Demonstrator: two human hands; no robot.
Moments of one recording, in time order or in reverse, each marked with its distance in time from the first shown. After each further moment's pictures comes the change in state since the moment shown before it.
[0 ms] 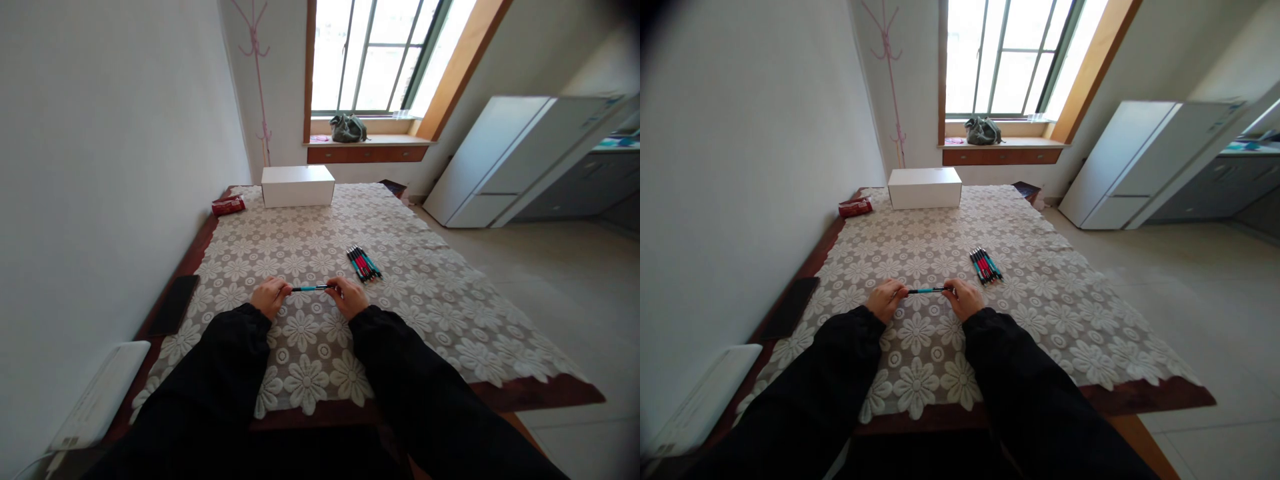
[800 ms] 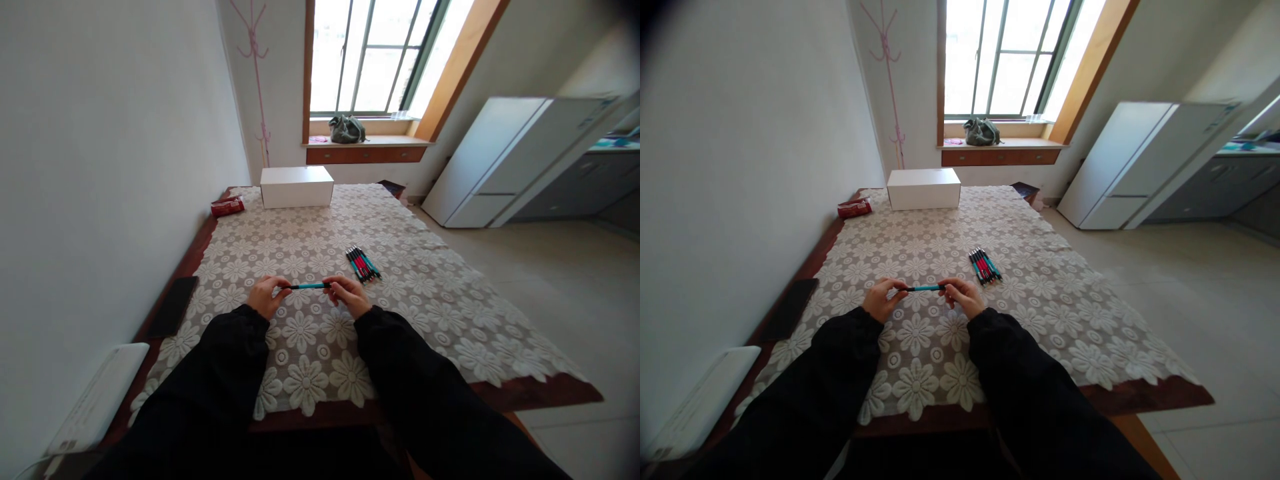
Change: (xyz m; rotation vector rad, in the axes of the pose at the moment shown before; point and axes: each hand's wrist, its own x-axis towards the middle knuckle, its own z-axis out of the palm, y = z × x) left_hand -0.002 -0.003 0.000 -0.121 0.174 -0.010; right_hand 0.003 -0.006 -0.002 1.036 -0.161 0.257
